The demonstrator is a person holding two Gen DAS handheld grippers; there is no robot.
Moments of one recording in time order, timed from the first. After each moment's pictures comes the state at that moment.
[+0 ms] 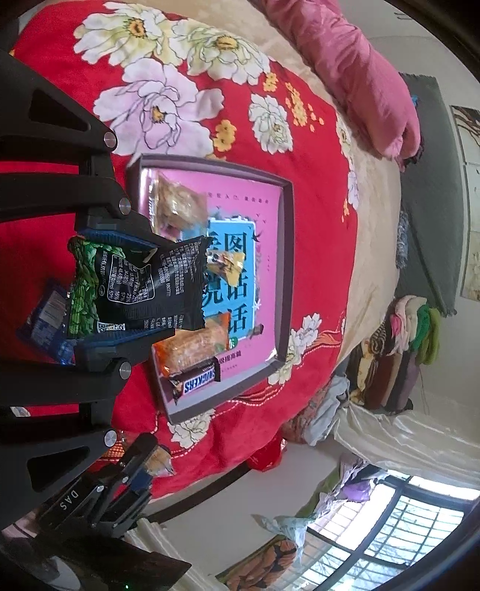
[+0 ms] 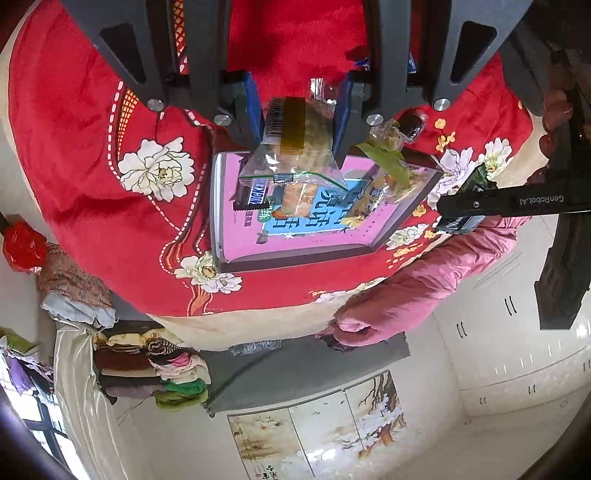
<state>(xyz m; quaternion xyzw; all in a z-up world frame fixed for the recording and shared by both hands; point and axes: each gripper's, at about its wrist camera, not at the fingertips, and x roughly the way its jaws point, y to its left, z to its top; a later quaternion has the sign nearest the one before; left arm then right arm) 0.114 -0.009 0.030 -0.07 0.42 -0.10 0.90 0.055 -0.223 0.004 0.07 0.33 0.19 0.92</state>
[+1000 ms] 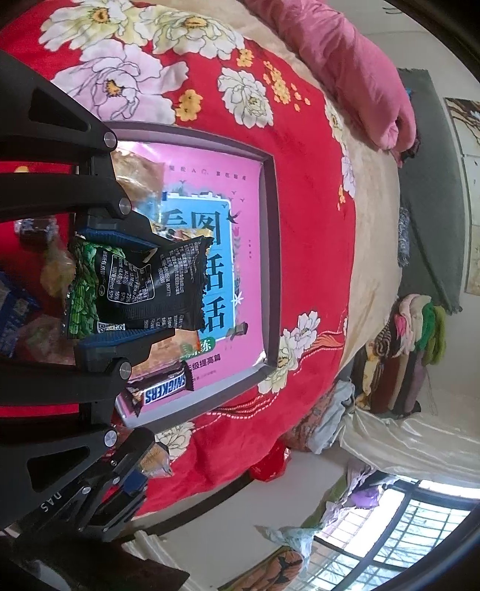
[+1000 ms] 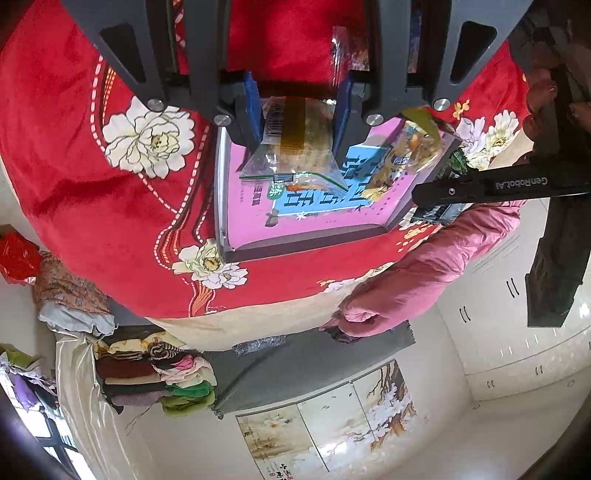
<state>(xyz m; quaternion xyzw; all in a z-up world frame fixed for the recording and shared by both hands) 0.174 -0.042 0.015 -0.05 0.43 -0.08 0.90 0.107 -0.233 -0.011 0.10 0.33 0.19 0.92</state>
